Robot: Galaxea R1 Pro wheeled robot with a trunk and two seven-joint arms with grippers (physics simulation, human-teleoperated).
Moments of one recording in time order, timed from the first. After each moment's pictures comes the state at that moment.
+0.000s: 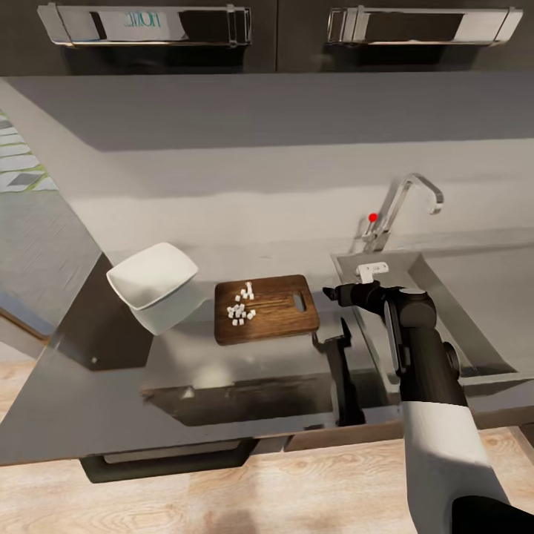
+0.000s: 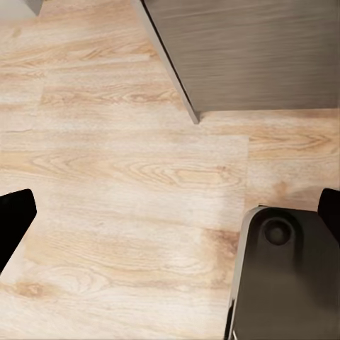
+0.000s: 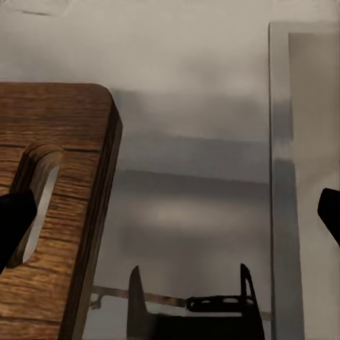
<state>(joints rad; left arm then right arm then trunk) 0.34 0.23 -0.97 -0.75 0.30 -0.93 1.12 -0.84 0.07 -0.13 -1.41 0.35 0.85 0.51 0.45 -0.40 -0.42</state>
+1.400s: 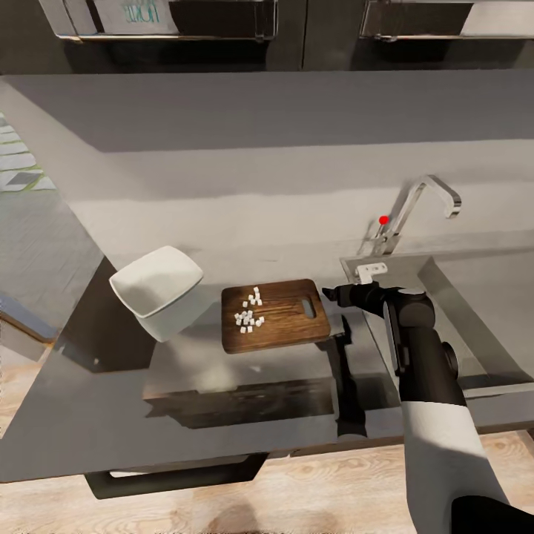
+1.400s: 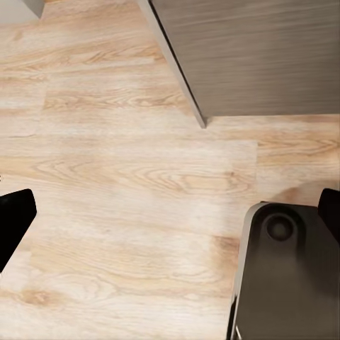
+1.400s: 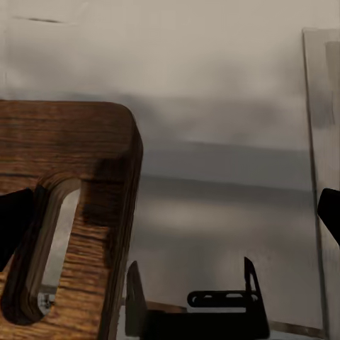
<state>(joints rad) 0.34 0.23 -0.97 -0.75 0.30 -0.93 1.12 -0.84 0.07 -0.13 -1.40 0.35 0.85 0.51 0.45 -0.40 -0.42</state>
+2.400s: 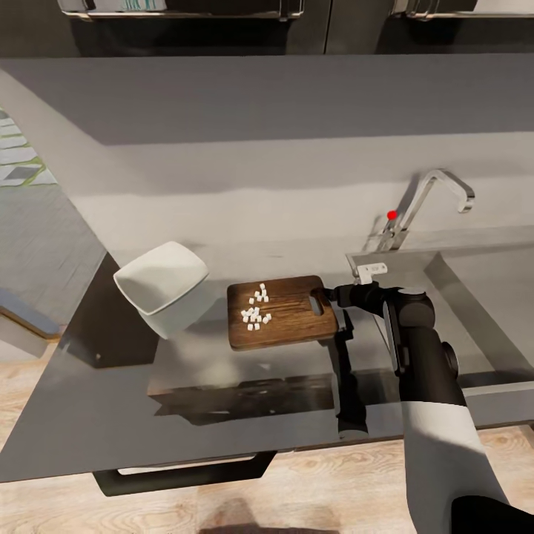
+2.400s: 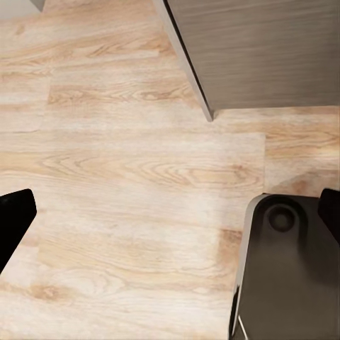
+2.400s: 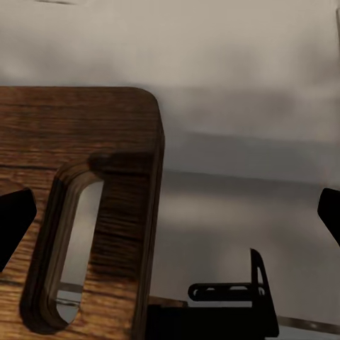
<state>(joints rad) 0.34 0.23 -0.97 -0.74 0.30 -0.93 1.12 -0.84 0.07 -0.13 -1.40 0.35 0.85 0.51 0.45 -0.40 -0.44</state>
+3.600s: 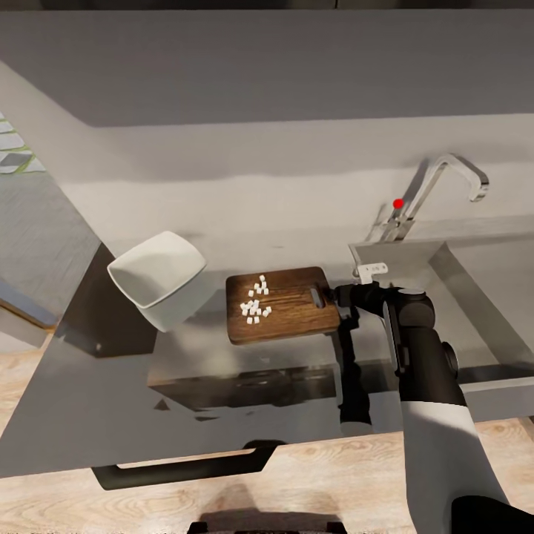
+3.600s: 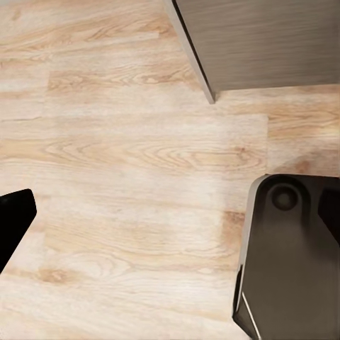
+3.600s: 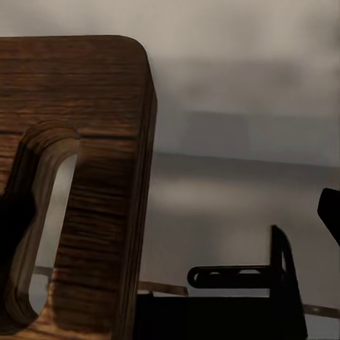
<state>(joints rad) 0.34 0.23 -0.97 -0.73 0.30 -0.93 1.12 -0.84 0.07 -0.13 -1.40 0.35 0.85 0.50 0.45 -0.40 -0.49</state>
